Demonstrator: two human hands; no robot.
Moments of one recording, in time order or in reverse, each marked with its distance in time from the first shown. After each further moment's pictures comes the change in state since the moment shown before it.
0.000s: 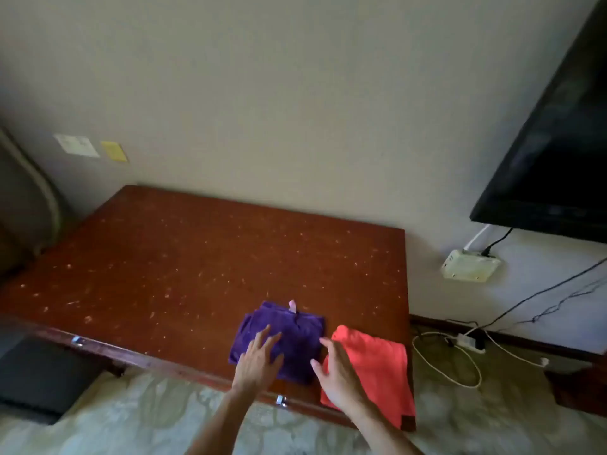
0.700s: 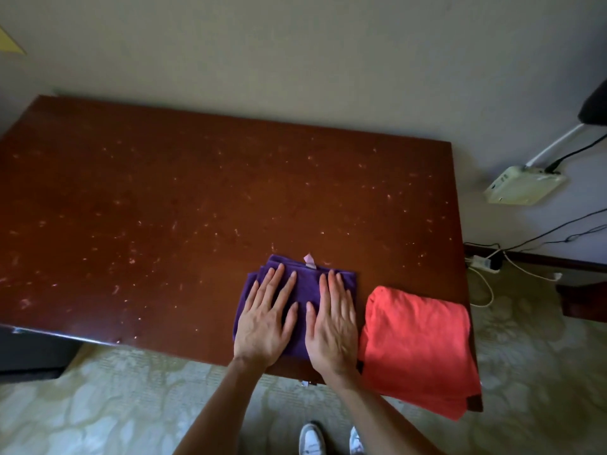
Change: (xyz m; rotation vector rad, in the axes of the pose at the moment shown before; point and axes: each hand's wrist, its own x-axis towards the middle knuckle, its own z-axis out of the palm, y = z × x) left_hand 0.067 -0.064 0.038 0.113 0.233 0.313; right_hand 0.075 0.005 0.122 -0.475 0.393 0.001
